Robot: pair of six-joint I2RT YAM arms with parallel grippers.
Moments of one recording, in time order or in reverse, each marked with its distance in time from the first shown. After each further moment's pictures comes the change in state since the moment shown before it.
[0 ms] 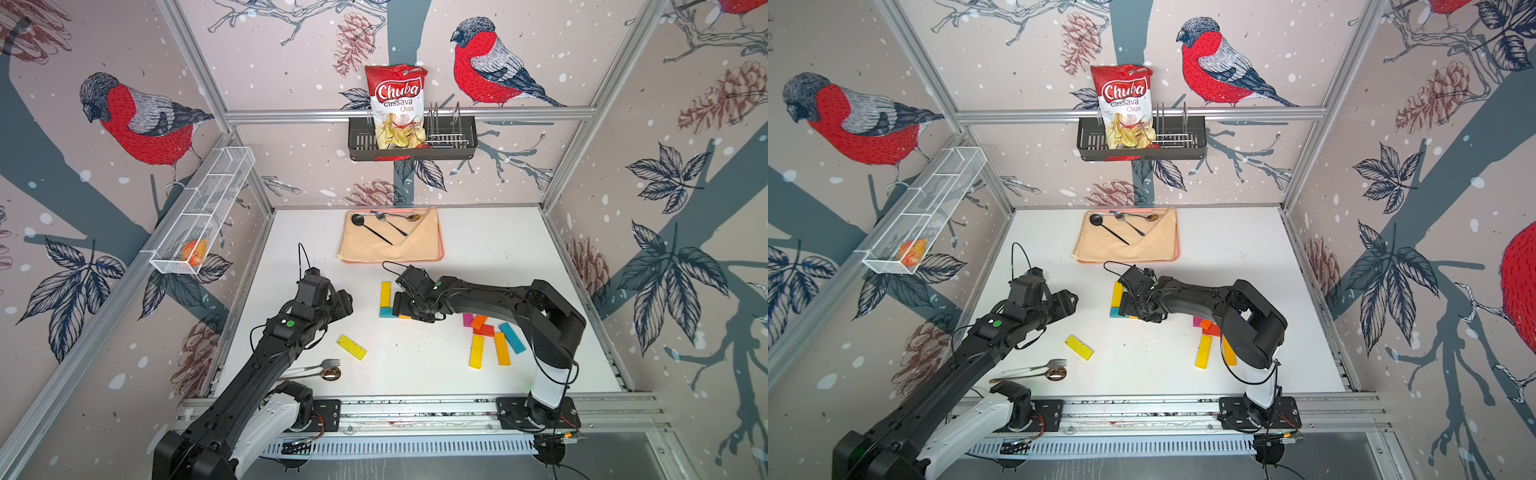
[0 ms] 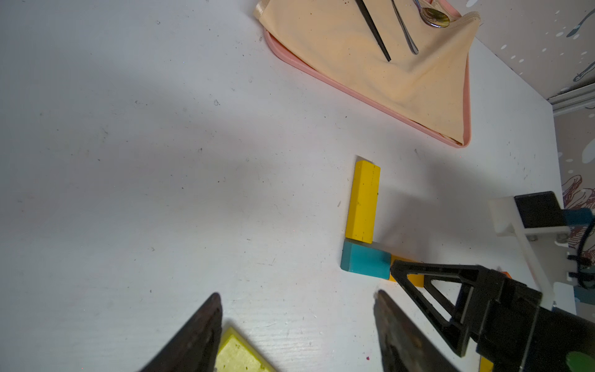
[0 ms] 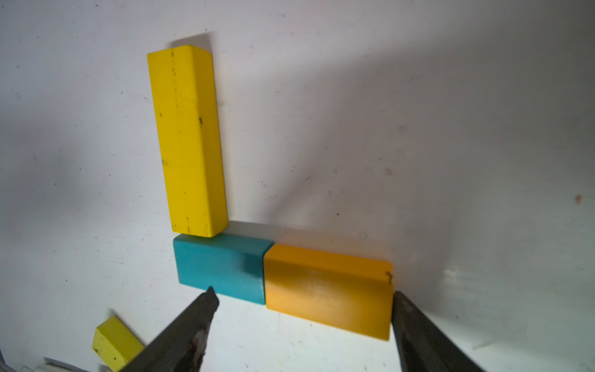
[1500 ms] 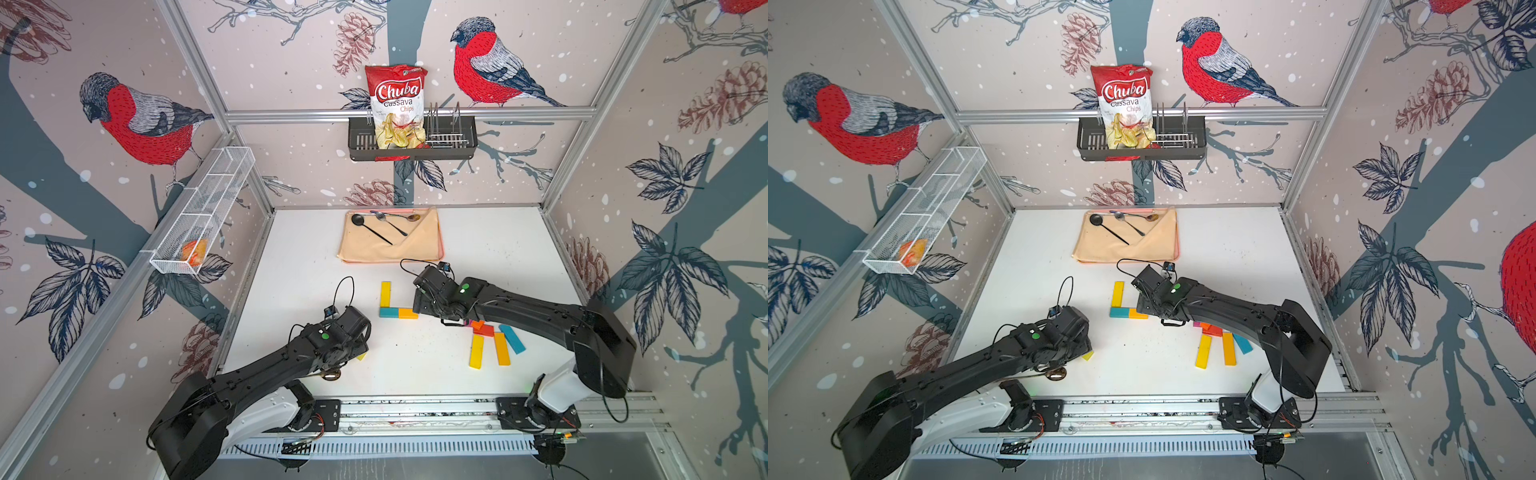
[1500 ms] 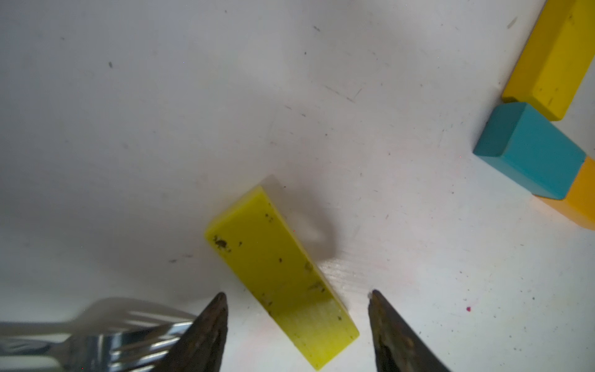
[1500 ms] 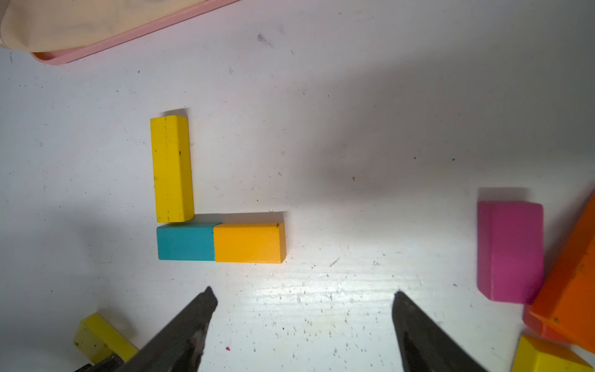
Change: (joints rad) left arm -0.425 0.178 -0.138 -0.104 -0.161 -0.490; right arm 0.003 -0.291 -0.105 -0.180 0.227 0.006
